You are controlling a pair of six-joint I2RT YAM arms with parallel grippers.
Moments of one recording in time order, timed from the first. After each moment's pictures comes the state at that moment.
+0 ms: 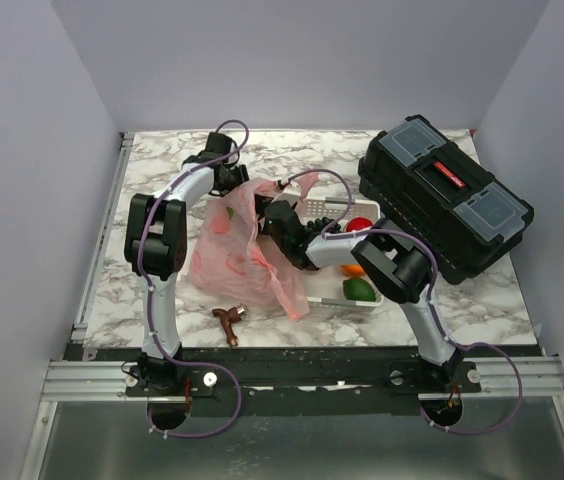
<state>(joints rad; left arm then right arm) -0.21 2.14 1.68 -0.58 0.31 -0.49 0.86 2.20 1.30 0.61 0.39 0.72</state>
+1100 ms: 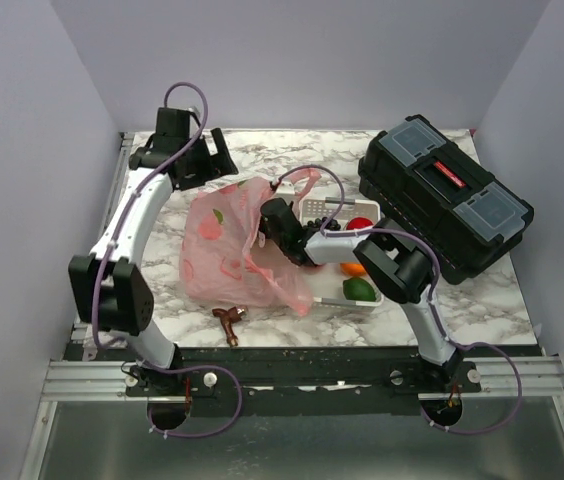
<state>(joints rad) -0.15 1.73 1.61 -0.71 0.23 -0.46 0.86 2.21 1.37 0.44 0.34 0.62</state>
